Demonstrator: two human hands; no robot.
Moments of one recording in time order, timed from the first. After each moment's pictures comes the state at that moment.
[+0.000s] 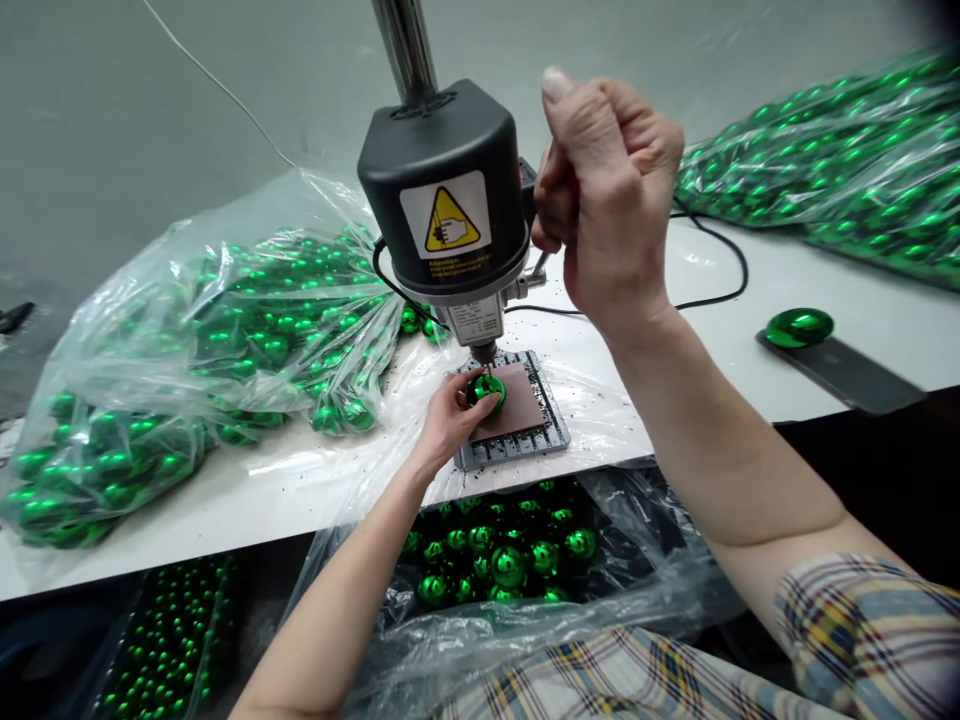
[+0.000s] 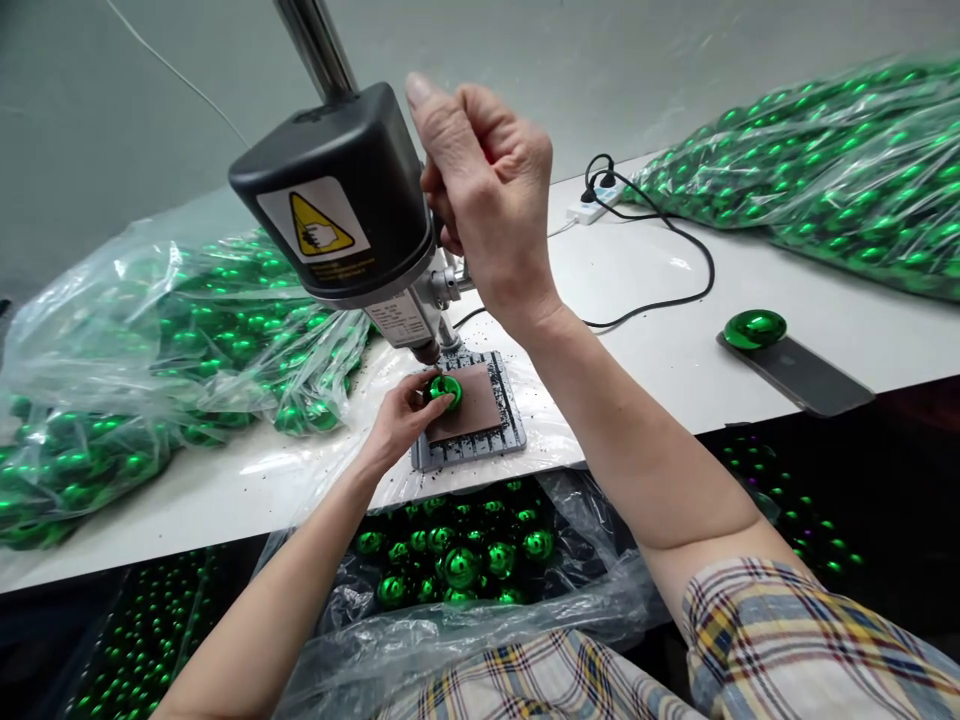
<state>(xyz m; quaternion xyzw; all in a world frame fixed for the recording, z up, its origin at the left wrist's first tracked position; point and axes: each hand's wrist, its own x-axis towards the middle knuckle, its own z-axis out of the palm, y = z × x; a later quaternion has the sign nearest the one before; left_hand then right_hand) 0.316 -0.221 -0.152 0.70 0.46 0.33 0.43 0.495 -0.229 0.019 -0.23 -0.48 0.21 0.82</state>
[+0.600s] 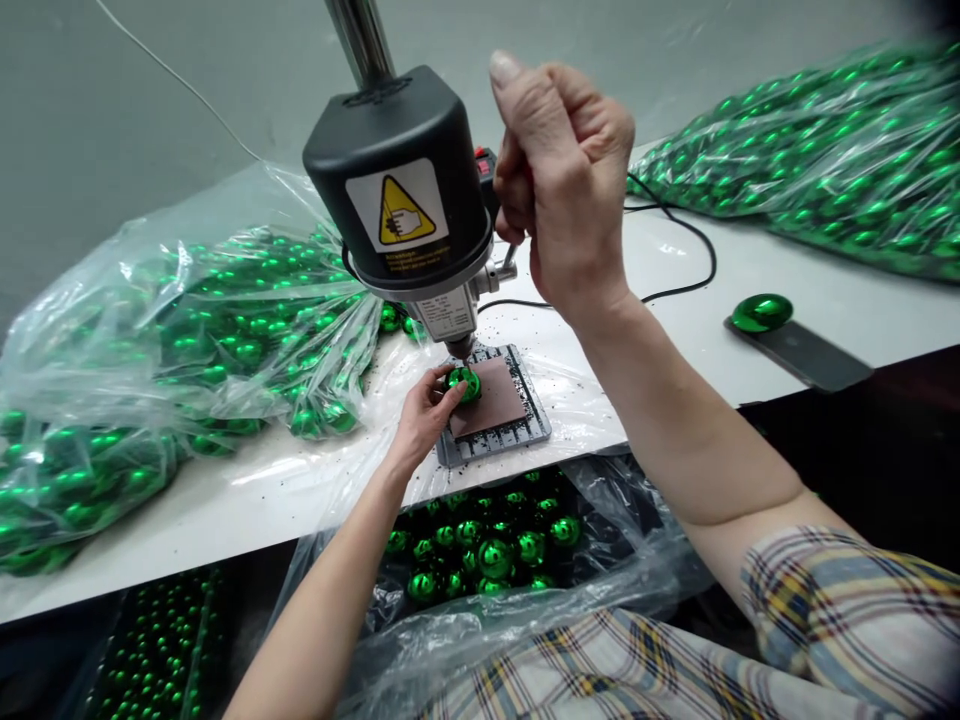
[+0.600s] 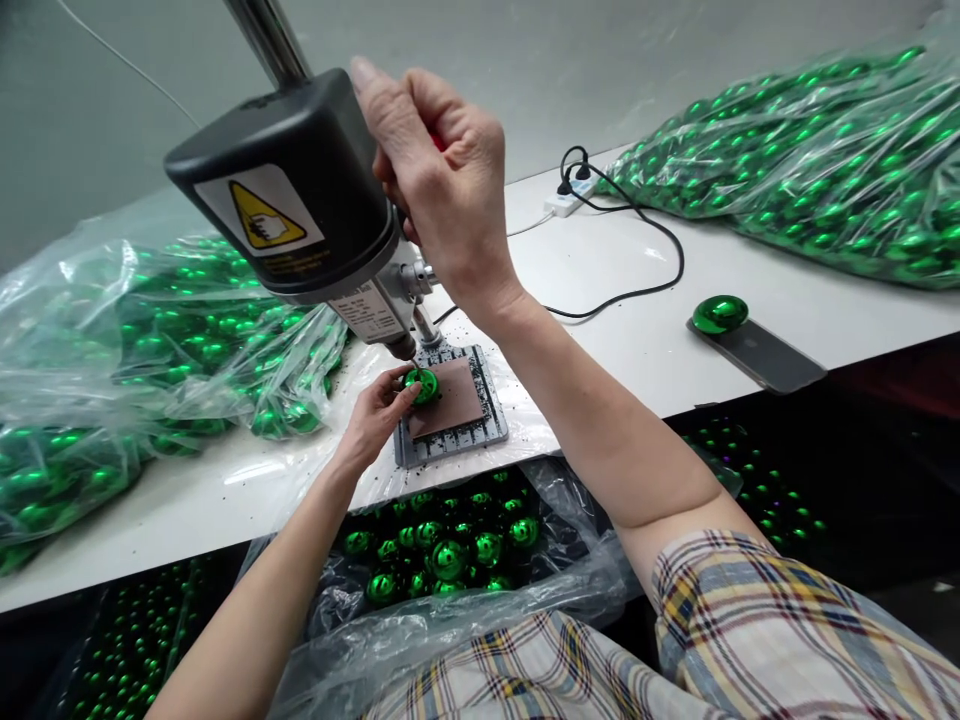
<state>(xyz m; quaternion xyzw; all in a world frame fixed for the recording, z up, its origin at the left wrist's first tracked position) 0.308 -0.213 -0.165 0.65 0.45 0.35 0.51 0.498 -0.224 0.020 -0.25 -0.50 0.20 0.81</state>
